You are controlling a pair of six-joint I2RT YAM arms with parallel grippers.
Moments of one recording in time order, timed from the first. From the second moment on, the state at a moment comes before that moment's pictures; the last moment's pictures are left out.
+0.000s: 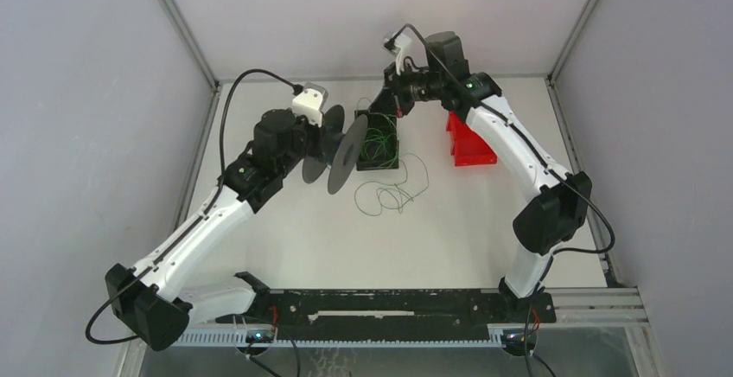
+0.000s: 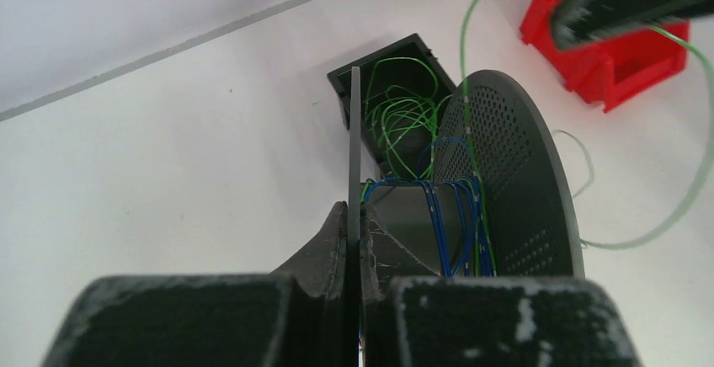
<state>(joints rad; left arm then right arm) -0.58 1.13 1.09 -0.25 -0.18 0.01 0.49 1.75 1.84 -0.60 -0.72 0.02</state>
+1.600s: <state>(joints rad) -0.36 1.09 1.21 -0.38 0.06 -0.33 0.50 1.83 1.31 -0.27 -0.79 0.10</state>
